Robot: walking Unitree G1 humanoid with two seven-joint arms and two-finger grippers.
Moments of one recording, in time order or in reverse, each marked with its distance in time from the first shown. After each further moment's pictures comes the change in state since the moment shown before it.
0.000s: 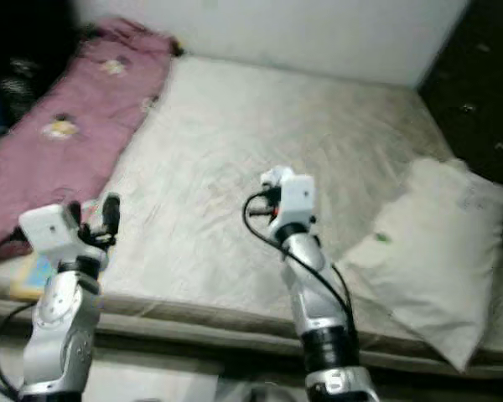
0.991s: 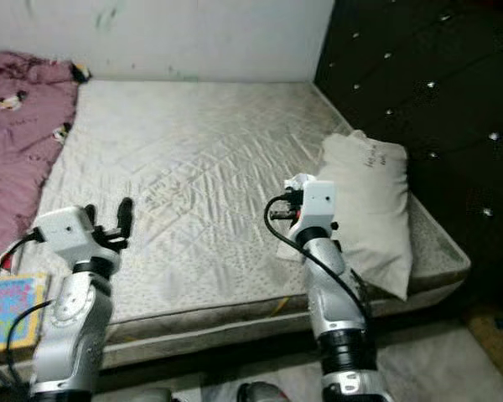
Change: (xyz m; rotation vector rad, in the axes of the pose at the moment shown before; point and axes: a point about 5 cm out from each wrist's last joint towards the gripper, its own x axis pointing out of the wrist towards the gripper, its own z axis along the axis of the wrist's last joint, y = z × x) left arm 0.000 -0.003 -0.009 -0.006 0.049 0.001; right arm -0.005 -0.020 -0.009 -0.010 0.035 -0.059
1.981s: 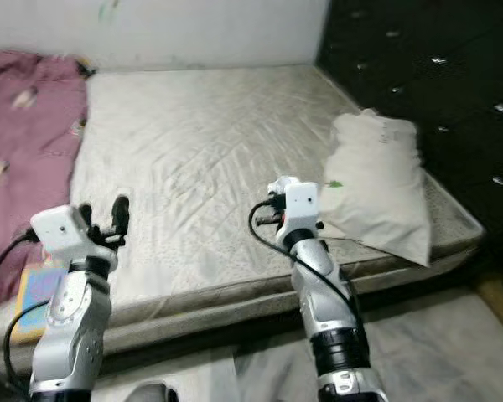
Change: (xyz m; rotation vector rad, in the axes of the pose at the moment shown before) left arm 0.001 -0.003 0.004 -0.026 -0.032 -0.018; right arm 0.002 0.013 -0.004 -0.060 0.029 0.078
